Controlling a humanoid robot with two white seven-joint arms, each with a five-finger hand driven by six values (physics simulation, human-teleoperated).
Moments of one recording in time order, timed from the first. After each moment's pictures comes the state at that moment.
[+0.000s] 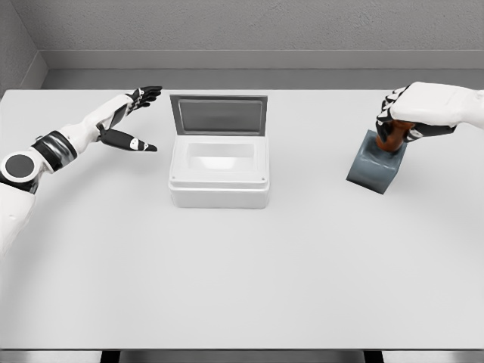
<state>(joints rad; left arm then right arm) -0.71 0.46 -0.55 -0.78 0.26 -0.43 -0.50 -0.82 -0.94 0.68 -1.40 0.31 -0.61 0.61</state>
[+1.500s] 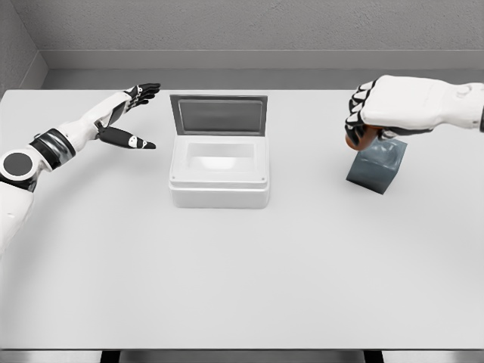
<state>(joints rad) -0.72 0.46 -0.54 -0.78 0.25 -0.43 -0.50 -0.84 -0.96 0.67 -1.64 0.29 -0.61 0.61</state>
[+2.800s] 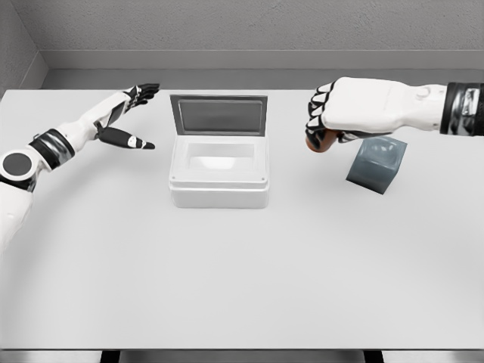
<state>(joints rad) -0.72 0.46 -0.54 -0.78 0.25 -0.43 -0.50 -0.85 -0.84 0.67 -1.67 0.29 -0.61 0.61</state>
